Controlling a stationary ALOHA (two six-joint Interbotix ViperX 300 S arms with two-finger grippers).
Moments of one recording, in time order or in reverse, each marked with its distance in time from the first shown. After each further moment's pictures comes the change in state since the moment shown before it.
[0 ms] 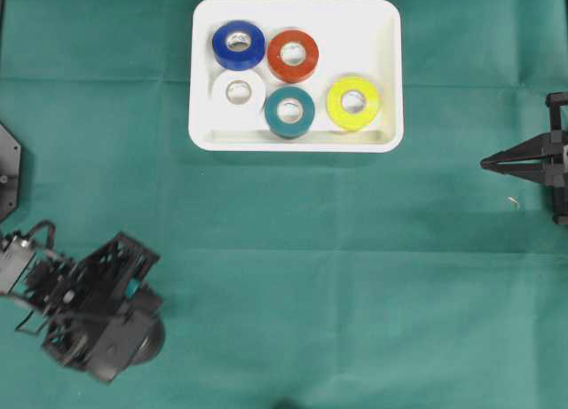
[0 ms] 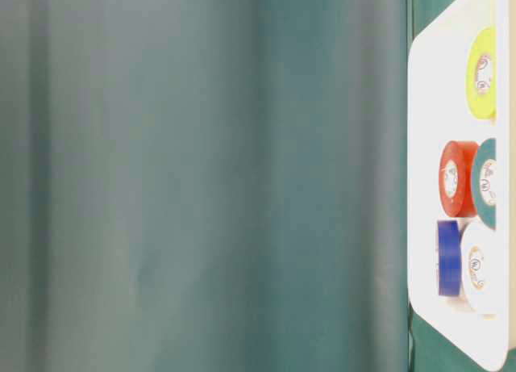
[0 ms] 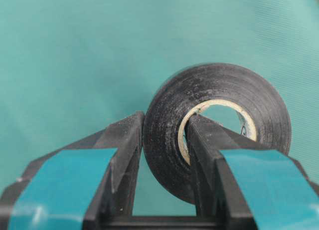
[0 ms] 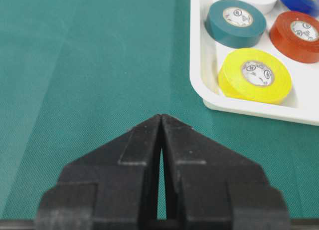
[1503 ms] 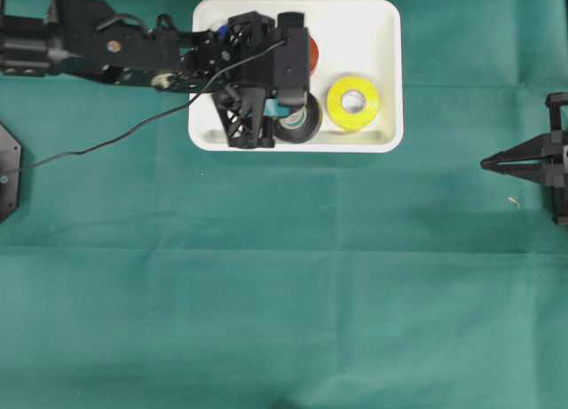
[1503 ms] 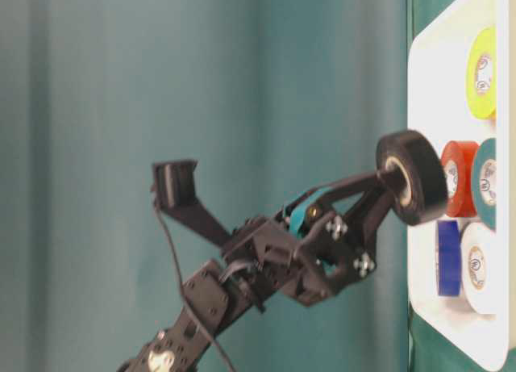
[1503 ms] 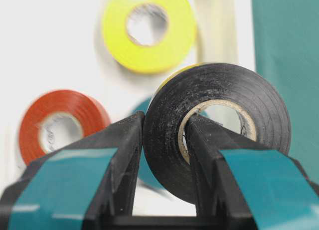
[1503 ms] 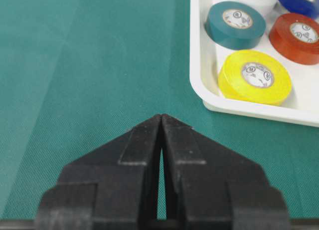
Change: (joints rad) left arm 0.718 0.302 -0.393 0.003 -0.087 0.239; right arm 0.000 0.000 0.006 0.000 -0.015 0.000
